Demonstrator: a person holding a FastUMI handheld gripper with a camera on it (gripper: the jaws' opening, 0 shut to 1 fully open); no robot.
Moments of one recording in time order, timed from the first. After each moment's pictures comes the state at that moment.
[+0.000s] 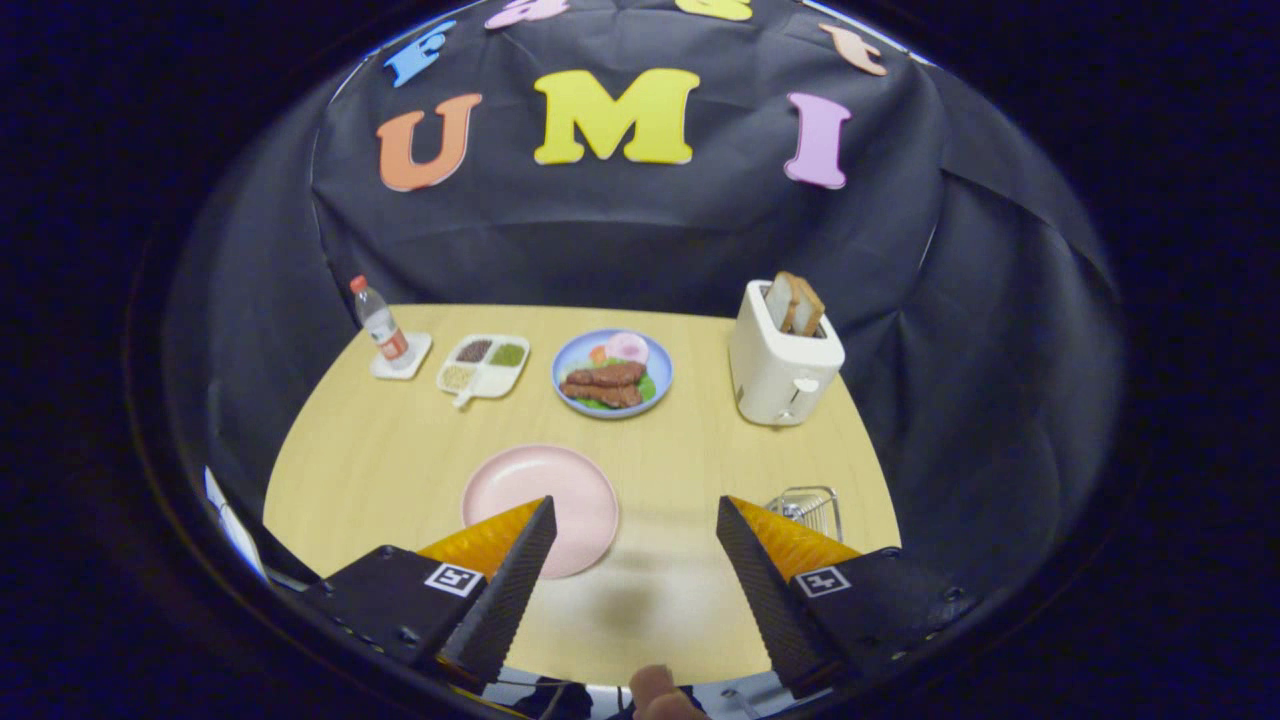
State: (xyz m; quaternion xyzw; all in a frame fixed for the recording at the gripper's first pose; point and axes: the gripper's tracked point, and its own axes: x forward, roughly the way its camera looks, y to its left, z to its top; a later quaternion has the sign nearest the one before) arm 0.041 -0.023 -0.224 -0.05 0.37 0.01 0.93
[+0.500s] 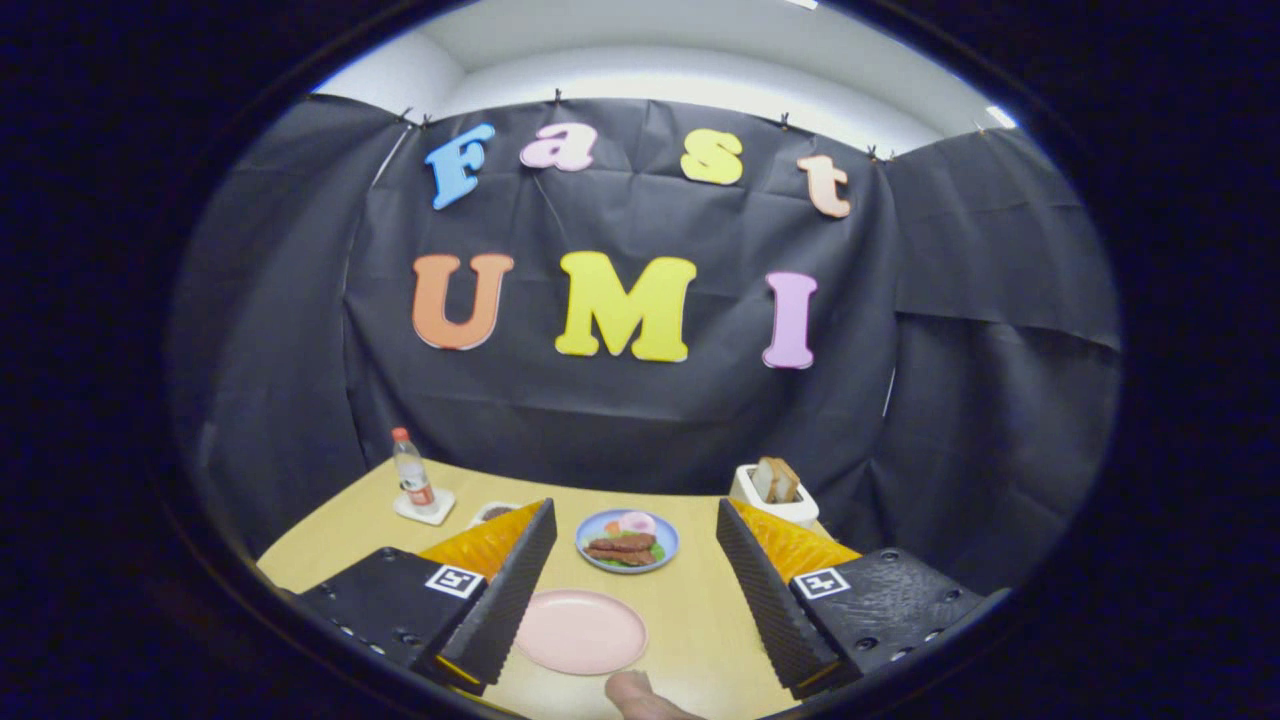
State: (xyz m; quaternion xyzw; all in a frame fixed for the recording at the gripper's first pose) arm 0.018 0.043 -0.103 -0.05 0.10 0.02 0.99
